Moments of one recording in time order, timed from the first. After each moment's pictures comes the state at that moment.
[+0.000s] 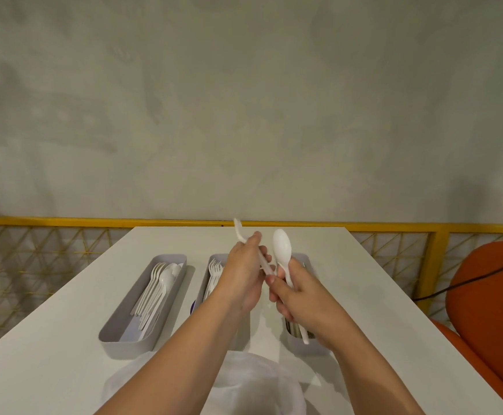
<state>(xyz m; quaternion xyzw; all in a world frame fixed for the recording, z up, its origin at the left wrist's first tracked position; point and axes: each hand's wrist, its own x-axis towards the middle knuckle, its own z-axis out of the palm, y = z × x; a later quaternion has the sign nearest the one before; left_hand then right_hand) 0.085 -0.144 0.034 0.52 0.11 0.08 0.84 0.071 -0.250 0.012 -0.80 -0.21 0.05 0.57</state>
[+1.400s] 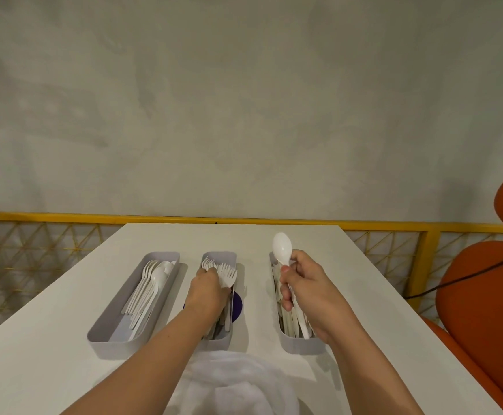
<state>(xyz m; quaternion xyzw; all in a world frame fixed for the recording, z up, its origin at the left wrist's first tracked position) 0.128 -0.078 -0.049 0.95 0.17 0.12 0.24 0.084 -0.258 0.009 -0.76 -0.13 0.03 0.64</state>
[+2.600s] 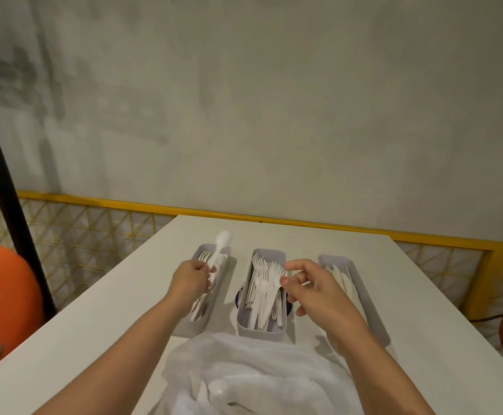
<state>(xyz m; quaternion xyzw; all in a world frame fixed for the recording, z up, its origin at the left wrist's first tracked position) 0.062 0.026 -0.032 0.78 0.23 0.18 0.56 0.063 -0.195 0.005 -0.79 -0.20 0.05 0.58</state>
